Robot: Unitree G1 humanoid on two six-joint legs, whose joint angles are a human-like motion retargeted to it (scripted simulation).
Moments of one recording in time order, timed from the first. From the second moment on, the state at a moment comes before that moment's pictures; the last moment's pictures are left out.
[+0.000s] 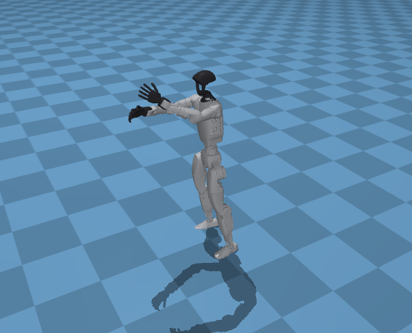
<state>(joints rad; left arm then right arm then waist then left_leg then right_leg) -1.58 0.74 -0.83 0.69 -1.09 -0.23 0.01 -1.34 -0.57 0.84 0.75 0.71 -0.03 -0.02 0.04 0.09 0.06 0.12 0.15 0.21 0.02 -0.13 -0.26 0.09 -0.11 -0.21 0.06 -0.01 0.26</state>
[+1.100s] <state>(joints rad) -1.60 0.66 -1.06 0.40 -1.33 -0.17 -0.14 -1.22 -0.52 0.99 0.47 0.97 -0.02 0.08 0.08 0.07 0.02 0.13 0.16 0.20 0.03 -0.14 -0.26 0.08 -0.11 -0.21 0.12 -0.03 0.26</state>
